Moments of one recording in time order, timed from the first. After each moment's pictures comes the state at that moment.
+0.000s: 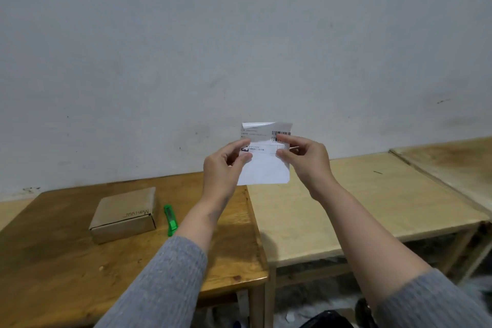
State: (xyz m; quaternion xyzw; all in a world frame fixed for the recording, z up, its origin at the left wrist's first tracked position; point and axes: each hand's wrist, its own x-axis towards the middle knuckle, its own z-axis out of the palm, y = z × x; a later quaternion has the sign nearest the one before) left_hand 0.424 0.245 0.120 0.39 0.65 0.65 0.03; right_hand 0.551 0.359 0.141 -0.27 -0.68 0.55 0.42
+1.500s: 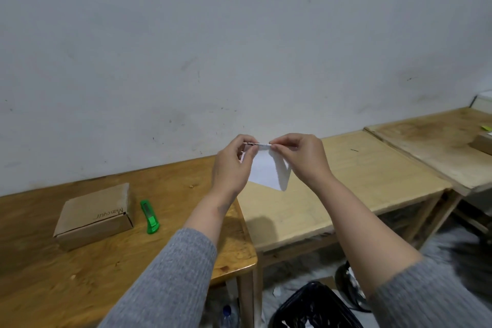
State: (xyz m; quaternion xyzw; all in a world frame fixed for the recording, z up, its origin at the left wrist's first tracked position) left_hand 0.431 0.292 0.089 0.46 0.68 0.57 0.06; right_hand 0.564 0.377 0.120 -0.31 -0.77 0.39 0.39
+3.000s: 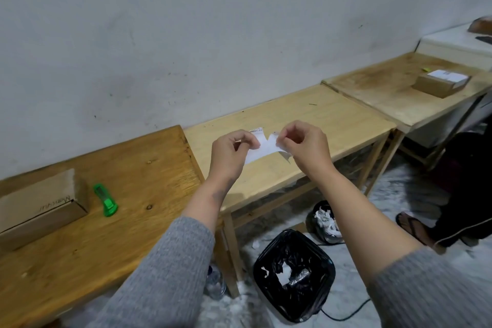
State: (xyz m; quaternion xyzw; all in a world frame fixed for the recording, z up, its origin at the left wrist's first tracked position) left_hand 0.514 0.317 0.043 0.48 0.63 0.57 0.21; right_hand 0.664 0.382 0.058 -0.42 -0.68 0.43 0.42
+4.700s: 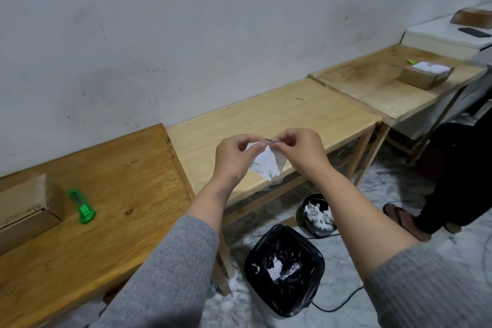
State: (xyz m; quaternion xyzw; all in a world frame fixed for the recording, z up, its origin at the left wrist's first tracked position) left_hand 0.547 0.349 0.031 0.46 0.66 0.52 0.29; right_hand 0.686 0.412 0.041 -0.47 -0.73 0.37 0.33
